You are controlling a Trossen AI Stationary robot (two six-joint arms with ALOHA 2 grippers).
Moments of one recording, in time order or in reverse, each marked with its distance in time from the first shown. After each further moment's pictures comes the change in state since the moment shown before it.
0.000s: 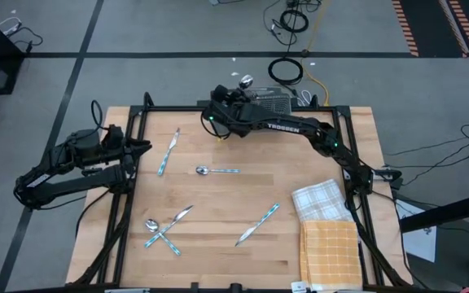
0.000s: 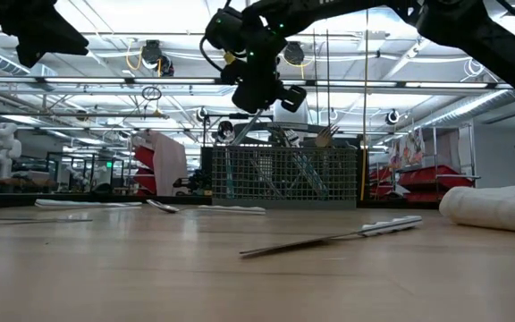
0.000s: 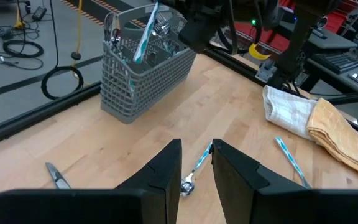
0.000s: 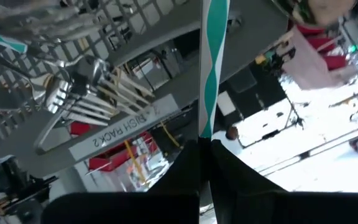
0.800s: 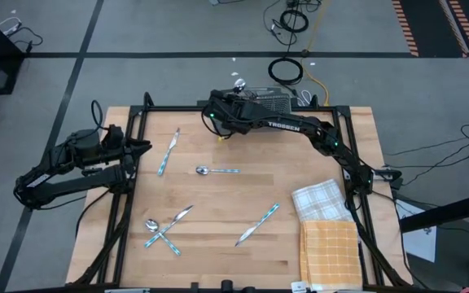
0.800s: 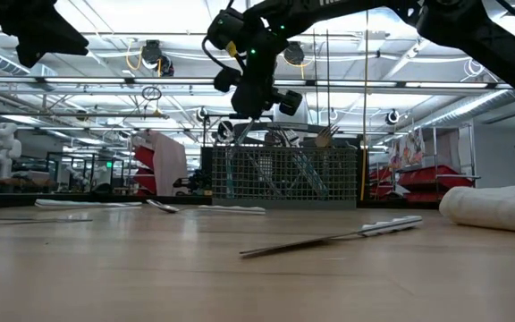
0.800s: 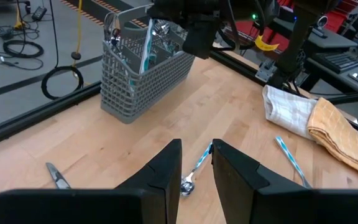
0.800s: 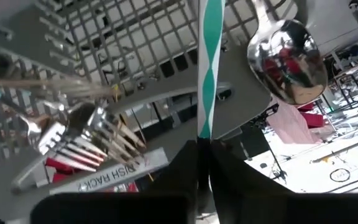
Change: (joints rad) left arm 0.000 0.000 0.000 -0.001 0.000 0.002; right arm -0.010 -0.001 0.000 0.015 -0.222 -0.145
